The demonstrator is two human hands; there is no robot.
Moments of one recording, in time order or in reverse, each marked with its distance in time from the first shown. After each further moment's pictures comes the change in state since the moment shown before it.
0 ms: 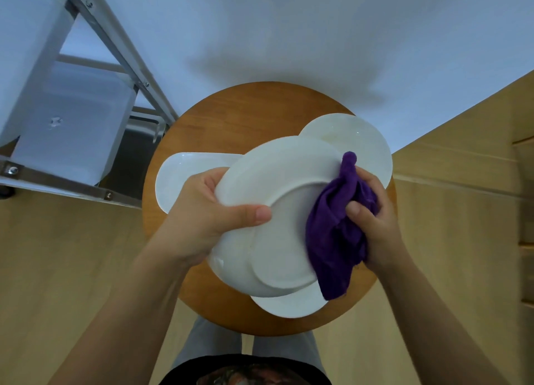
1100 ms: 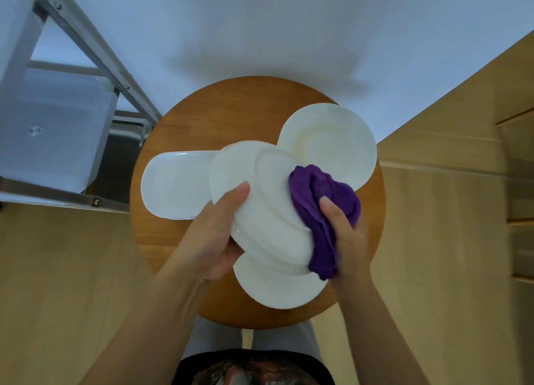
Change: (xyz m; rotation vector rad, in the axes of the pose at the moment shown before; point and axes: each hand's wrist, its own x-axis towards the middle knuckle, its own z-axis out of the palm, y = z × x) left_hand 0.003 -0.035 0.034 -0.426 0.110 -0.219; right_hand -0.030 0.027 0.033 0.221 0.439 0.203
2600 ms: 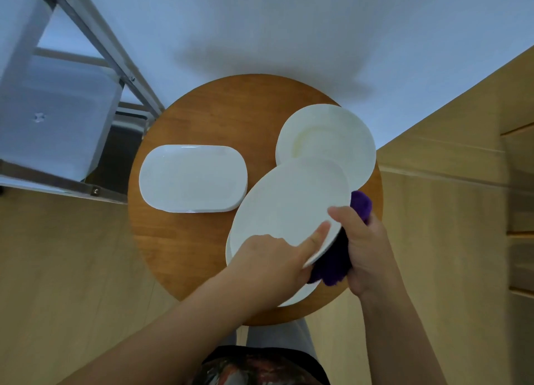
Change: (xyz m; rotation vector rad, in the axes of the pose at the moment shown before) left_hand 0.002 -0.064 0.028 1.980 -0.397 0.489; right_hand -0.002 -0.027 -0.023 -0.151 -0.019 0.119
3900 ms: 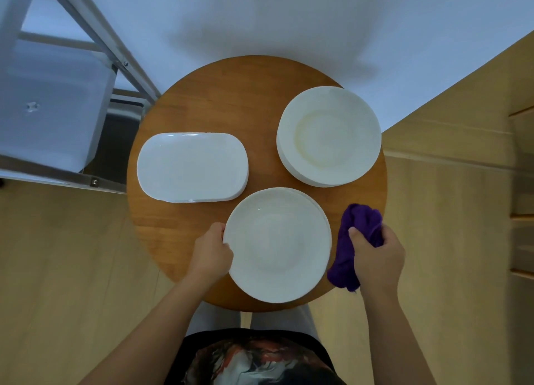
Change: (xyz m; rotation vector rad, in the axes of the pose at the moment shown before) left_hand -0.026 -0.085 0.104 -0.739 0.129 -0.985; right_hand 0.030 0.073 -0.049 -0.458 0.462 -0.121
